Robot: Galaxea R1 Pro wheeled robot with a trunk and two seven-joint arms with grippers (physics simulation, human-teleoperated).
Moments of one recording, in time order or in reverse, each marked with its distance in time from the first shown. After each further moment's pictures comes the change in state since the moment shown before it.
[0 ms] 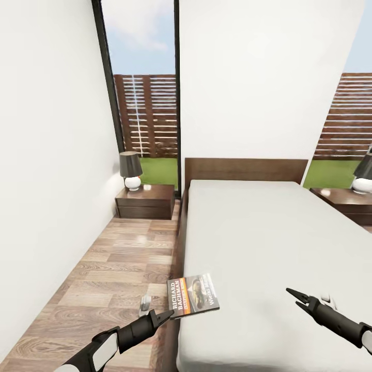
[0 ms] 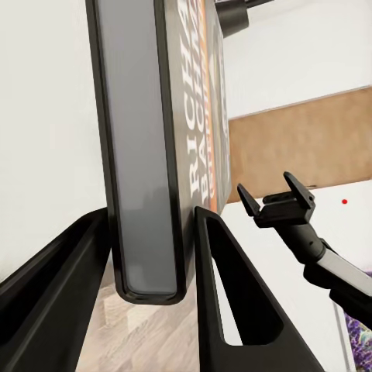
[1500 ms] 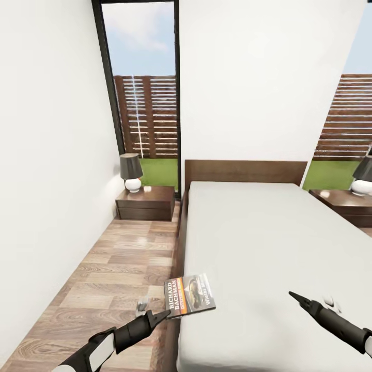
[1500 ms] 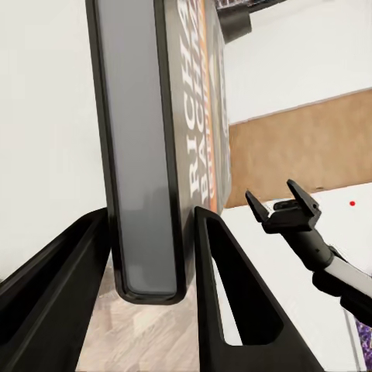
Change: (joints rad) left arm 0.001 0.018 -0.002 0.002 -0.004 -0.025 -0.001; right arm 0.009 0.001 0.000 0.035 0.003 -0.108 -0.002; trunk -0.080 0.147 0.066
